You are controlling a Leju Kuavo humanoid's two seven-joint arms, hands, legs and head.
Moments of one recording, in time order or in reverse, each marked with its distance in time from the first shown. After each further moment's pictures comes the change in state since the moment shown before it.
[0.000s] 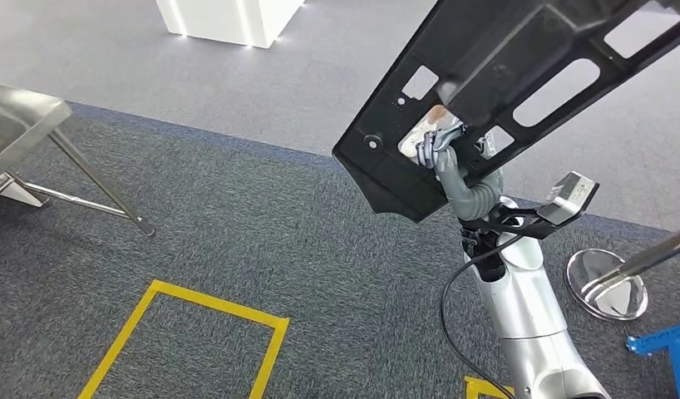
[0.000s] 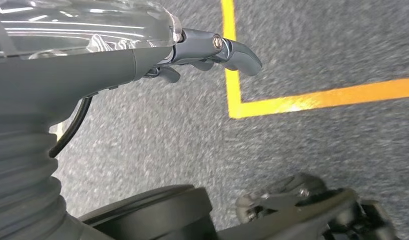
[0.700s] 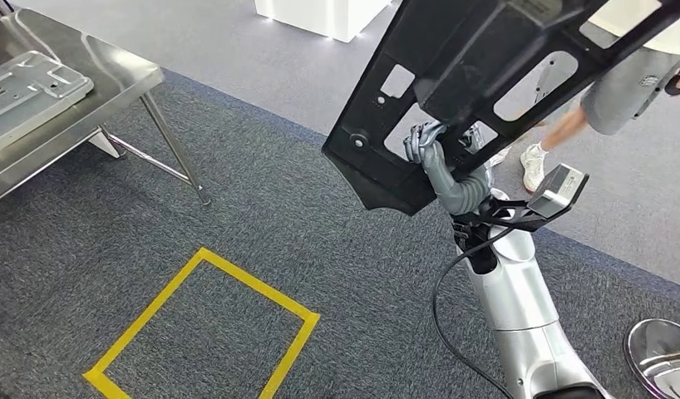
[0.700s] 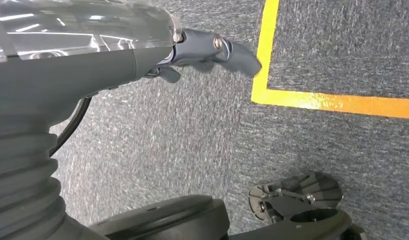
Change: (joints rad) left arm 0.010 0.005 0.005 0.000 0.008 0.009 -0.016; right arm -0.041 0.022 0.022 0.017 0.020 0.010 -0.001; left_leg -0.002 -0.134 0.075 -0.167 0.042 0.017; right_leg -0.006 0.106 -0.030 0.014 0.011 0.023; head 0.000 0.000
